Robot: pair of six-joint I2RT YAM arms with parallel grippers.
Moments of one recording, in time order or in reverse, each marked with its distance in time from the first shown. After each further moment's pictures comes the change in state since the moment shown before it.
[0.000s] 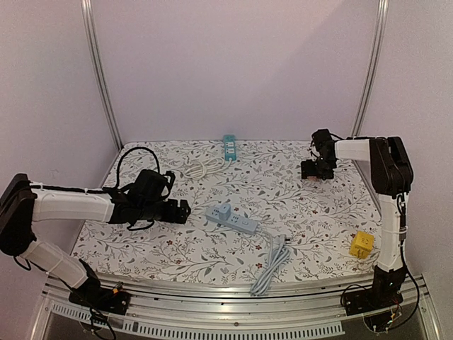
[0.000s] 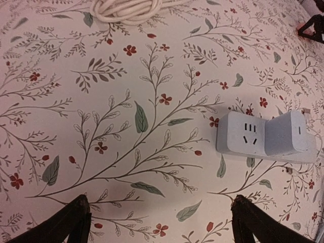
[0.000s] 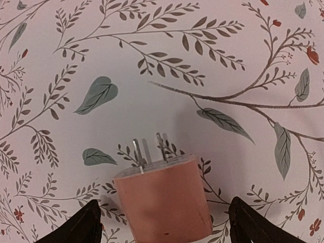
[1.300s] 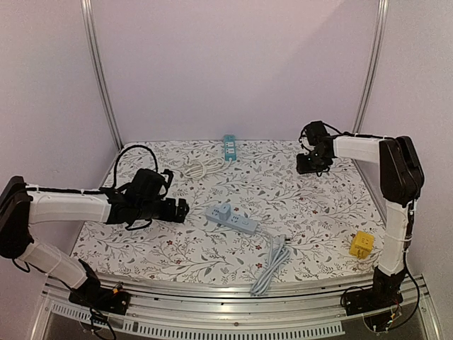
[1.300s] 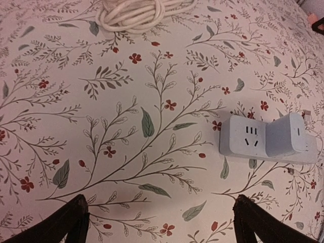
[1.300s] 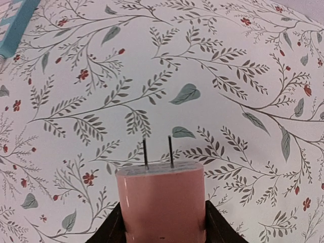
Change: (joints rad) left arm 0.010 -0.027 -0.006 -0.003 -0.024 0.031; right arm 0.111 -0.159 -0.089 0.019 0.034 -0.051
